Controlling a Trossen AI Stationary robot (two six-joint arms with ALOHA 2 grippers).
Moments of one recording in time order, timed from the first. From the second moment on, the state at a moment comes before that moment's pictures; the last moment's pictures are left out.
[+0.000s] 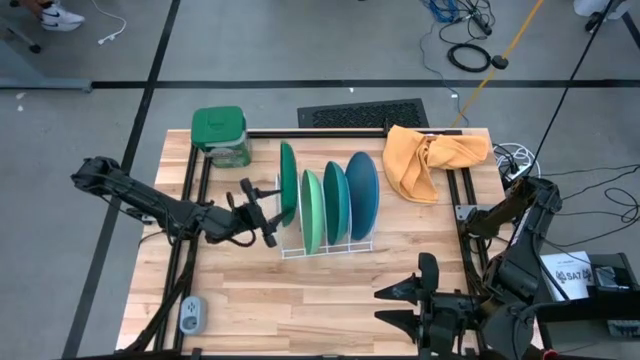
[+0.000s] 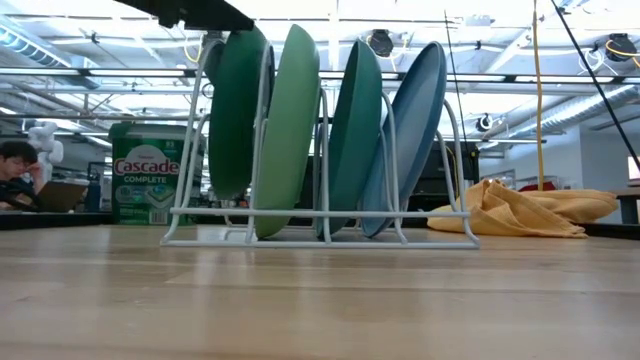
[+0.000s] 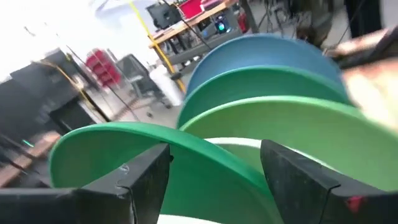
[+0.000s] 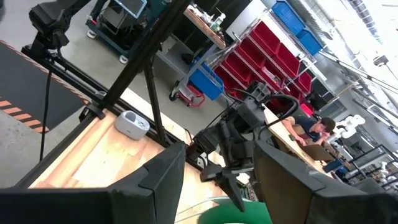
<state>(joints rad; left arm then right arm) -0.35 1.08 0.59 0.35 -0.82 0.40 0.93 1.61 1.75 -0.38 0.99 -0.45</state>
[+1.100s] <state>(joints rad) -0.39 1.05 0.59 0.51 -0.87 0.00 0.92 1.61 1.75 -0.41 0.99 -0.43</state>
